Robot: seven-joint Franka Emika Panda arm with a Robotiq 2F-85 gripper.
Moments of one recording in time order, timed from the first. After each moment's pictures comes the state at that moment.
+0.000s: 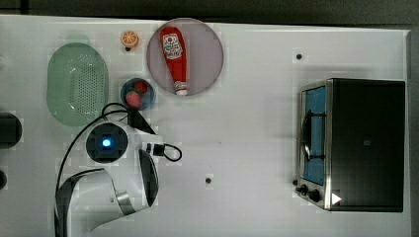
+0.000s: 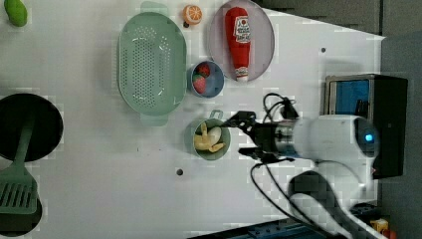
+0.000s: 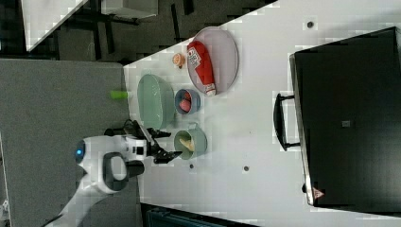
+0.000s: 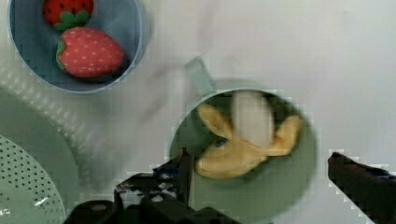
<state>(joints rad) 0.07 0.13 0.34 -2.36 0.11 0.87 0.45</state>
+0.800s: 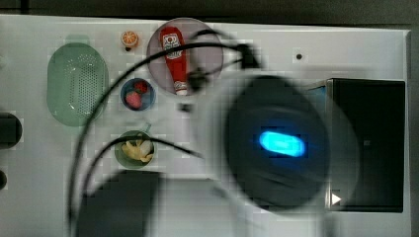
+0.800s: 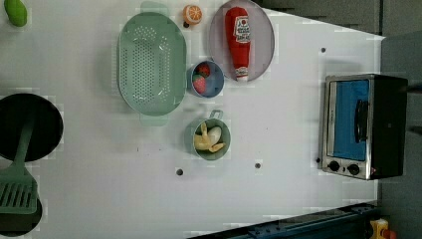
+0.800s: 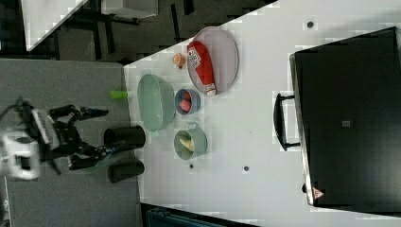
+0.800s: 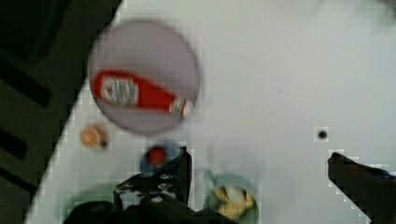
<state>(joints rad) 0.01 -0.19 -0.06 -1.79 0.06 0.14 0.26</state>
